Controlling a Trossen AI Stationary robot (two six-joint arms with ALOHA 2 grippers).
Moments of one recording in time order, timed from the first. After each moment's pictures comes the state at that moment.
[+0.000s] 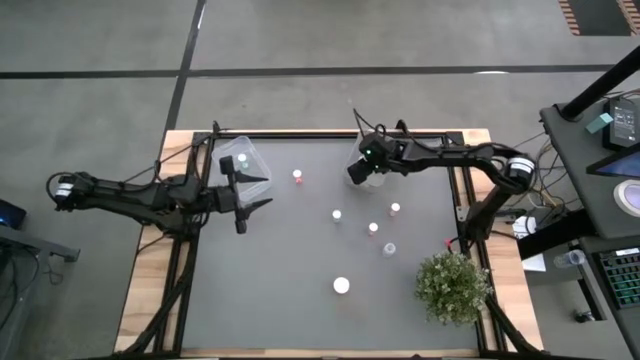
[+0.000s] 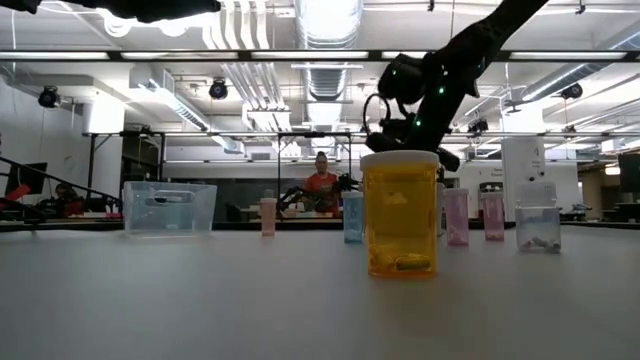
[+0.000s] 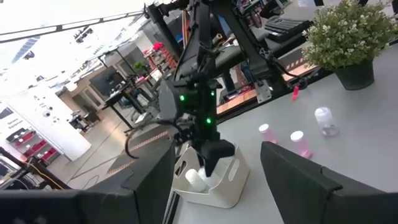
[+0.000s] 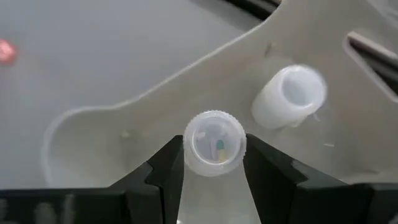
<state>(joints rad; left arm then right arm) -0.11 0.67 0.56 0.09 -0.35 0.56 -0.47 1.67 1.01 -0.30 0.22 0.41</state>
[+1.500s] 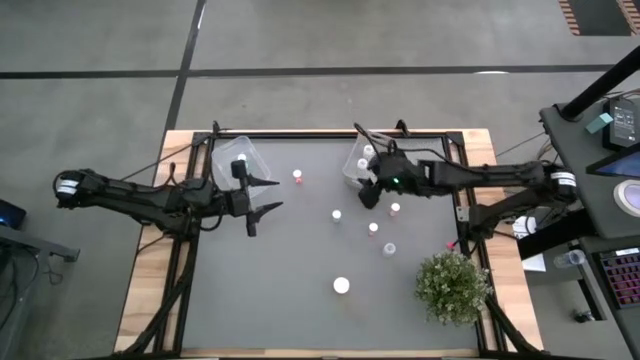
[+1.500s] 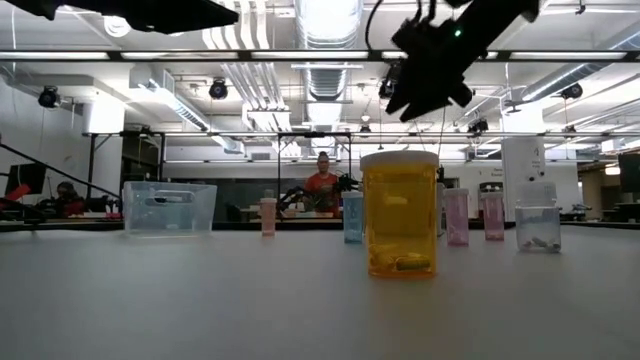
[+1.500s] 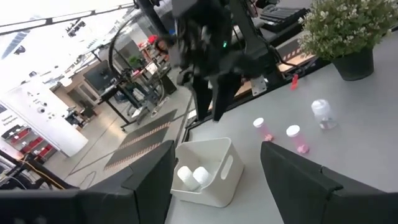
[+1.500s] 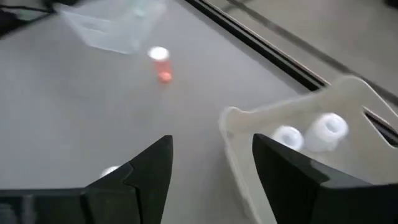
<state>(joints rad) -0.11 0.81 0.57 0.19 -0.35 0.56 -0.14 1.29 0.94 -0.34 0.35 0.36</state>
